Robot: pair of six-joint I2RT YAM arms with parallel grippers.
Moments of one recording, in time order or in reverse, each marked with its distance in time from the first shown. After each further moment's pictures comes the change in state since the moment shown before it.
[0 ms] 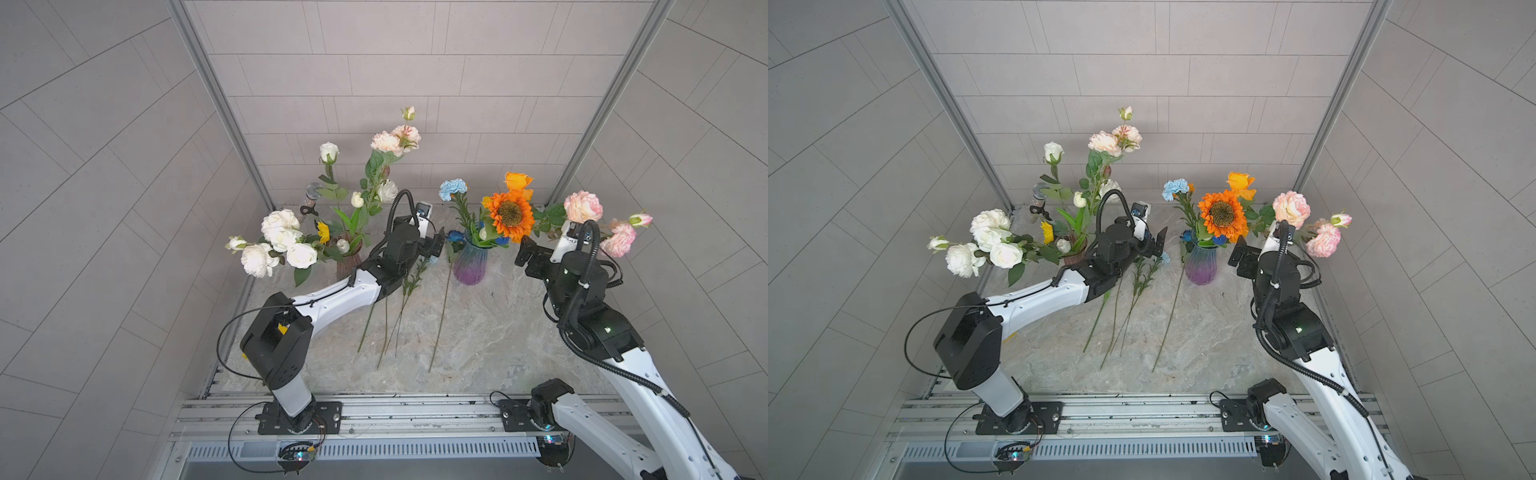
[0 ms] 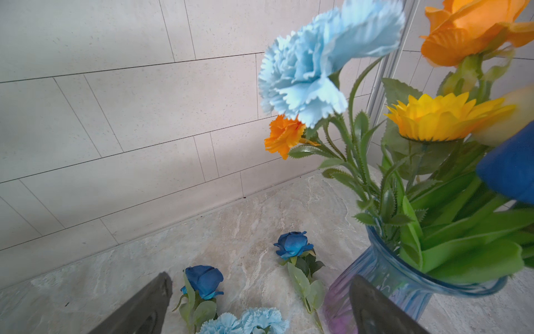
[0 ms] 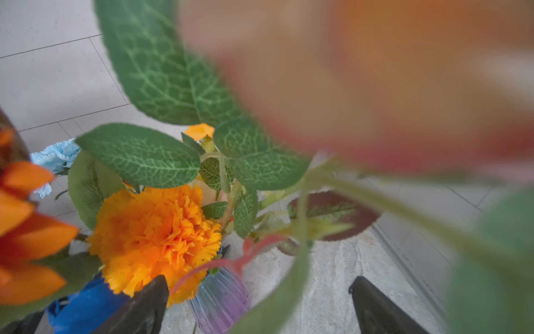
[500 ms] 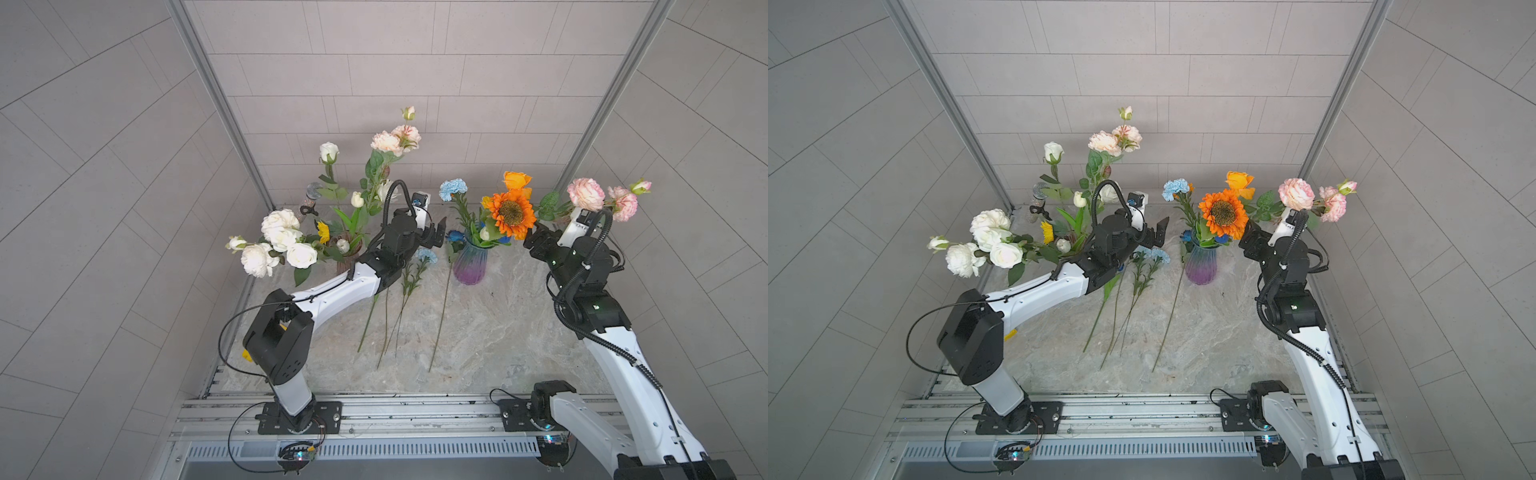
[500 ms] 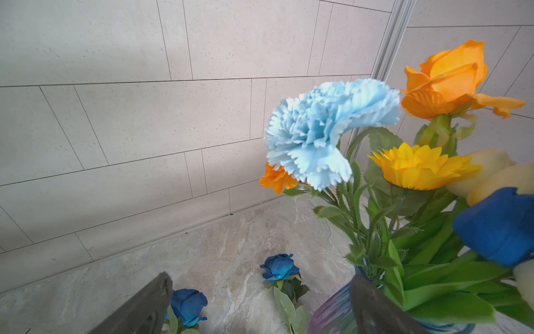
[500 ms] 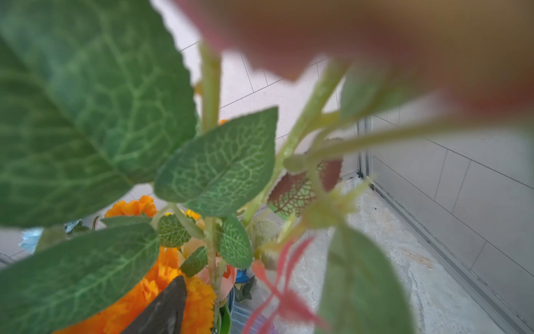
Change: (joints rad) left arm 0.023 0.014 0.056 0.007 0.074 -0.063; right arm -0.248 0.103 -0.046 0.253 -0.308 0.114
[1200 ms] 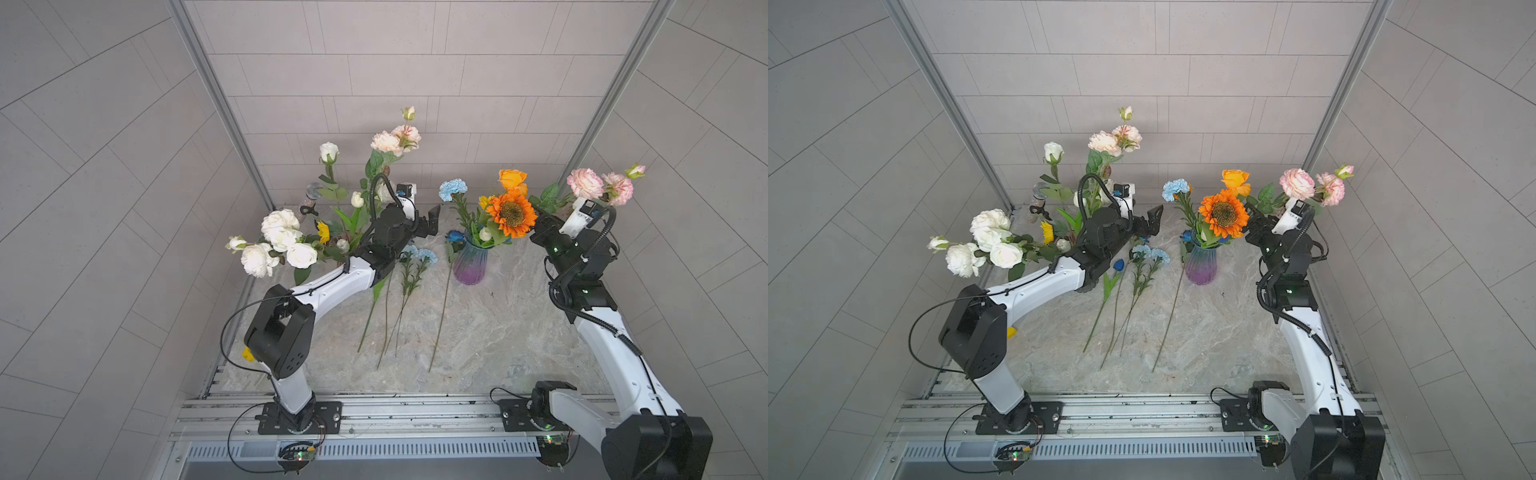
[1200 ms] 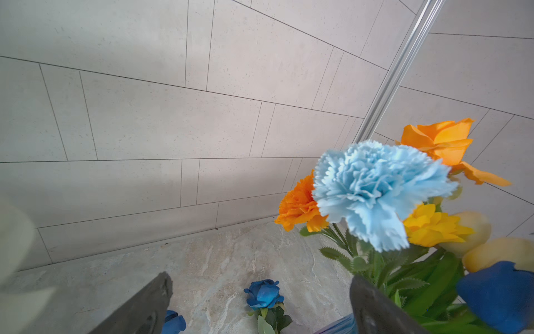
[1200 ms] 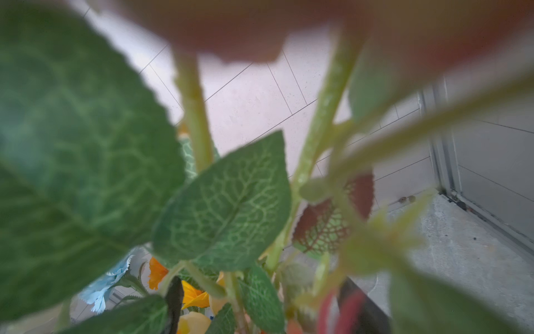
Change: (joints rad) left arm 0.082 0.047 0.029 0.087 0.120 -0.173; right arm -0.104 0.174 -0.045 0.388 -0.242 0.169
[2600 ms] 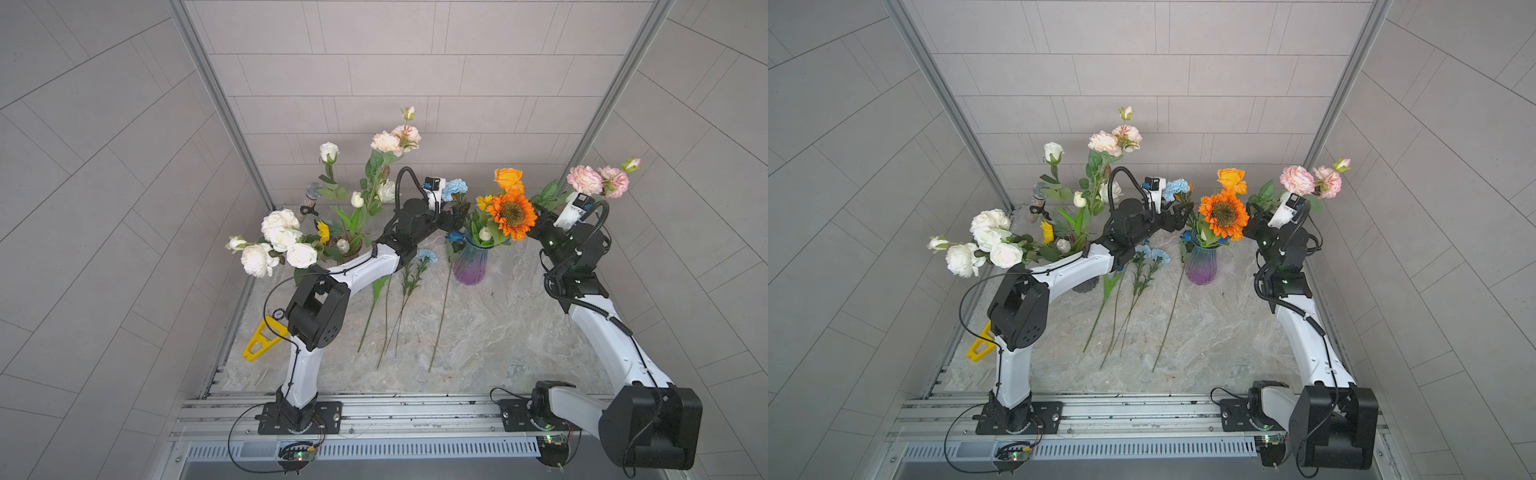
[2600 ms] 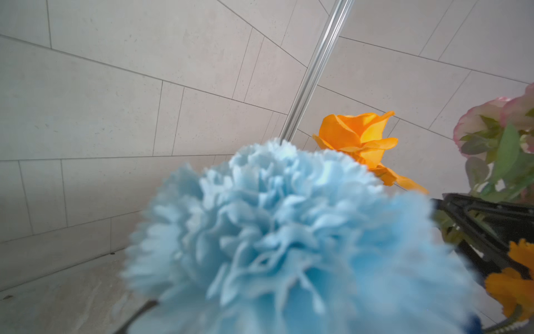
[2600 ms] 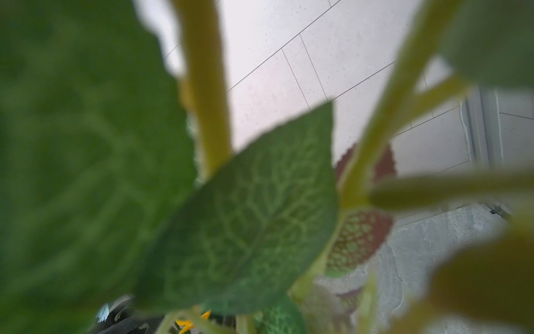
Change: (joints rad) left arm -0.030 0.288 0.304 0.053 0.262 -0.101; right arm -0.003 0.071 0.018 0.086 -0.074 -0.001
